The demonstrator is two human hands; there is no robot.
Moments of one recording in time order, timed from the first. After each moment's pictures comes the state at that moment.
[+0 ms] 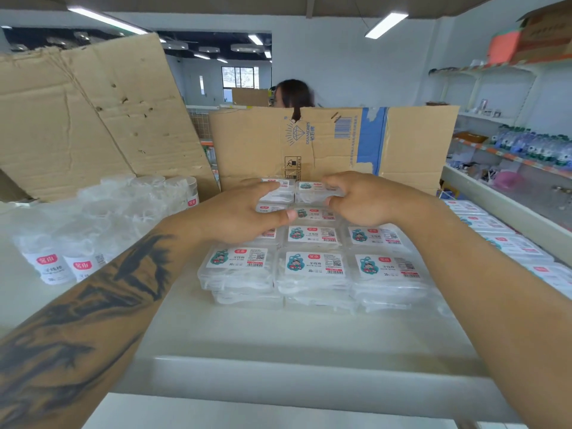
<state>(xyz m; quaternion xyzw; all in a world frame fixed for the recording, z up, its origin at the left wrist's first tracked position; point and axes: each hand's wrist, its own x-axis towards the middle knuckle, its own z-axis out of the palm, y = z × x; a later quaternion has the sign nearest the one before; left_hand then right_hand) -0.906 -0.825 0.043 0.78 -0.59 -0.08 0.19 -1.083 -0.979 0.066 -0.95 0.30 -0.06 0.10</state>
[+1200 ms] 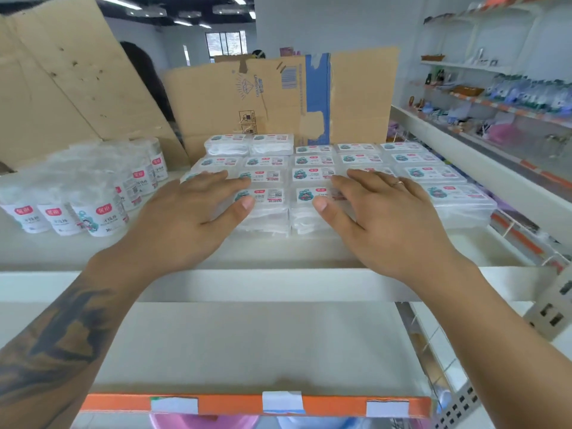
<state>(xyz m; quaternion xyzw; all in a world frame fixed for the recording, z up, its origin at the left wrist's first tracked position) -0.992 -0.748 0.000 0.79 -0.58 0.08 0.17 -1.233 -0.891 -0.006 -0.90 0.37 -0.22 -0.03</state>
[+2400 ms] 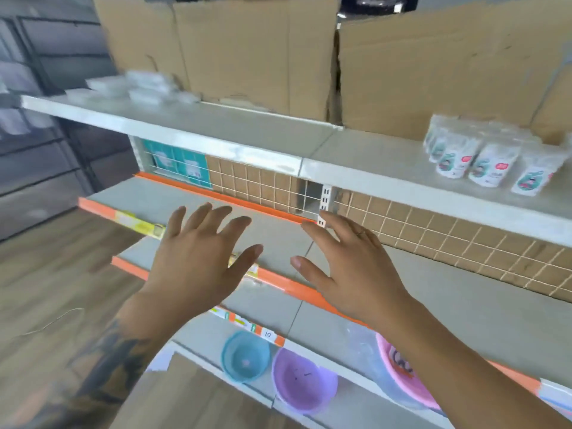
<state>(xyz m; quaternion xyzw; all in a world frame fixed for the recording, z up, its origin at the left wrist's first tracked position) -0.721 -0.217 -0.091 0.90 -0.39 0.20 0.06 -0.859 -0.426 -0.094 -0.98 0.12 -0.17 0.02</state>
